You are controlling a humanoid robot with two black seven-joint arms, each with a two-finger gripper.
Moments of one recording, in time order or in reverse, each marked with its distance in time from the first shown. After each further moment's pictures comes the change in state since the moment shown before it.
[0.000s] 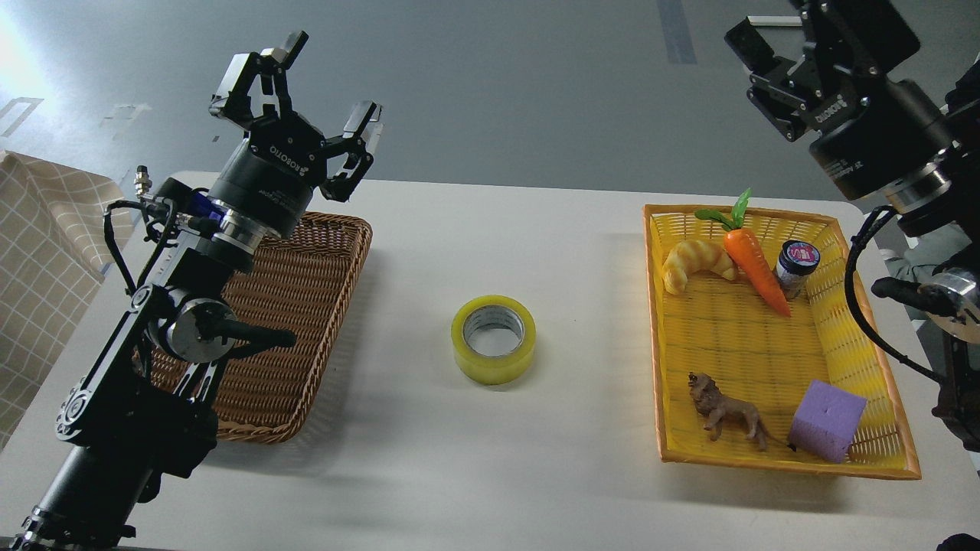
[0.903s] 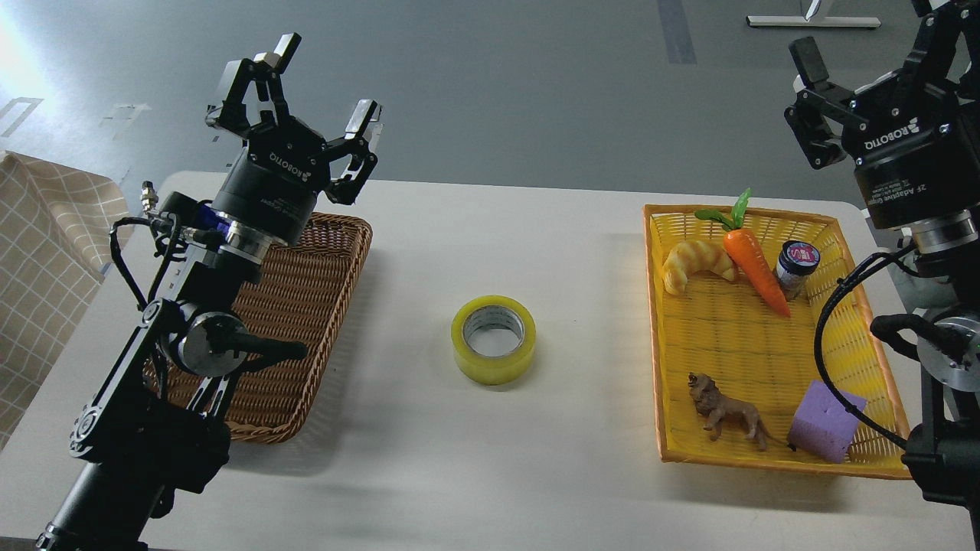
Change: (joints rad) left arm 0.035 -0.042 -0.003 -0.042 -0.002 0.028 -0.037; right arm -0.107 0.115 0.086 0.006 0.183 -0.026 -0.029
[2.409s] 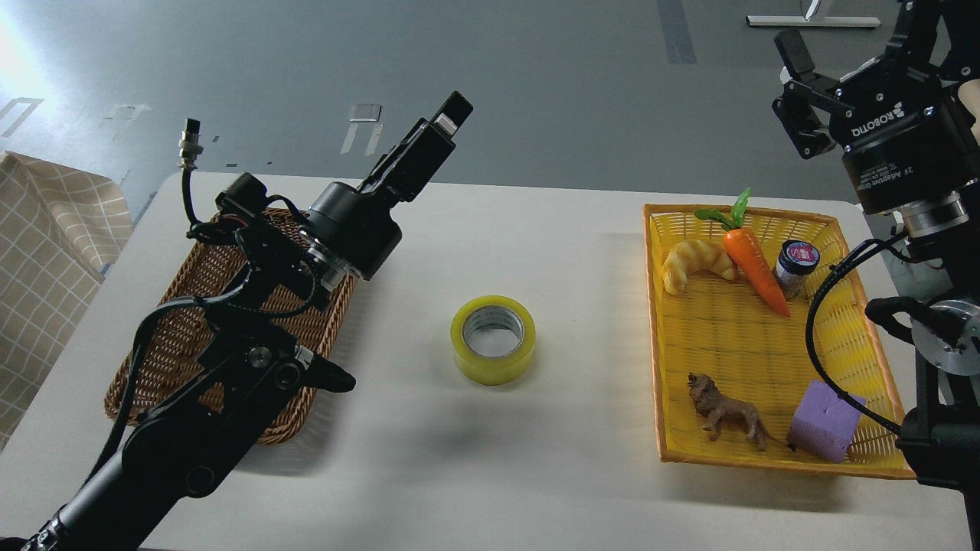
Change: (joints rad) left arm -0.027 0.074 0.364 -0.149 1.108 0.331 0.169; right arm 0.062 0.005 -0.046 0.005 -0.002 -0.019 -0.069
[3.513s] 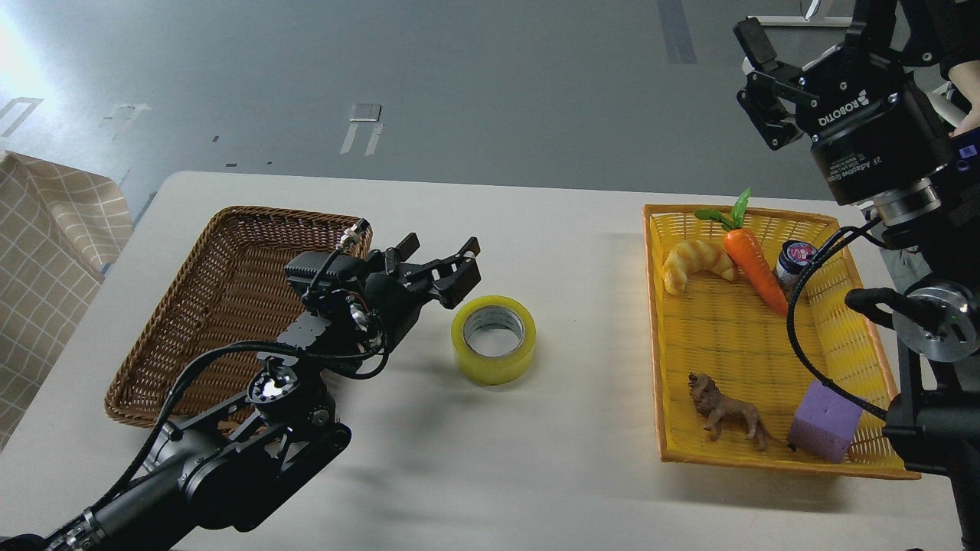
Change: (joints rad) left arm -0.030 0.005 0.218 0.230 0.397 -0.015 0.191; right arm 0.033 0.000 -0.031 -0.005 0.000 0.010 0.000
